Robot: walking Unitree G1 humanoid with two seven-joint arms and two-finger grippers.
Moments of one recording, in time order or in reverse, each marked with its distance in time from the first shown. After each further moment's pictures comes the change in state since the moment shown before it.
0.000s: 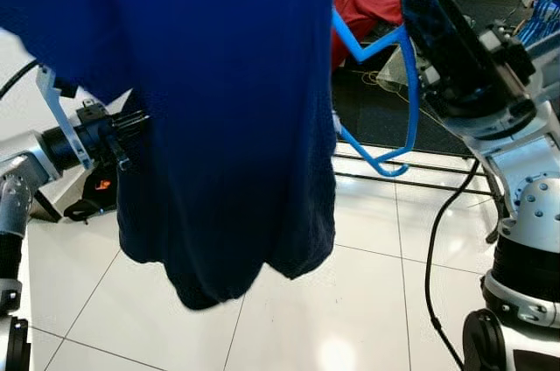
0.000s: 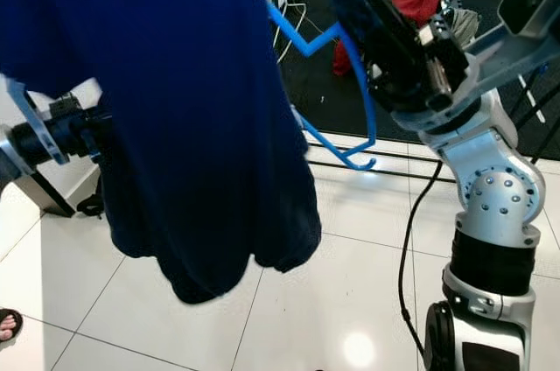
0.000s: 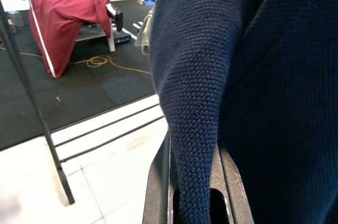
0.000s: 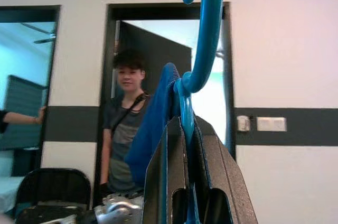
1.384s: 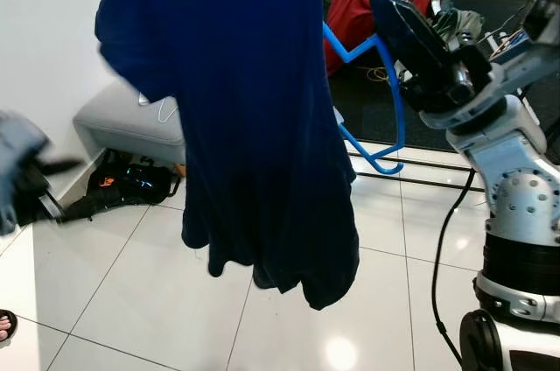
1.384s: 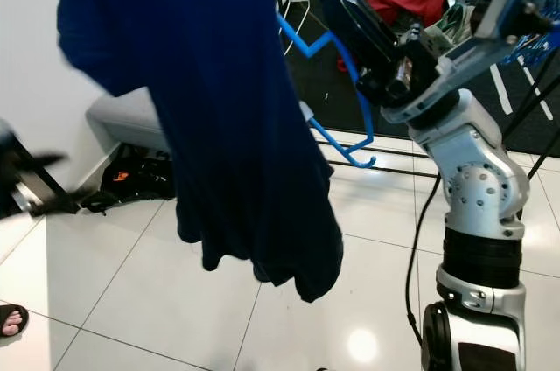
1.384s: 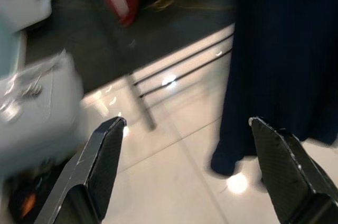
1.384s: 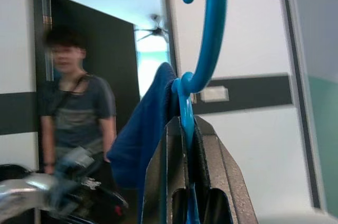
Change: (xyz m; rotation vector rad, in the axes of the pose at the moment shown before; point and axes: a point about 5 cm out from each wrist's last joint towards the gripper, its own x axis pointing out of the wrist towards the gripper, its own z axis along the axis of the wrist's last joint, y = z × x) left arm -0.082 -0.019 0.004 0.234 0.166 0.185; right arm -0.013 -0.028 -0.021 -0.088 0.113 -0.246
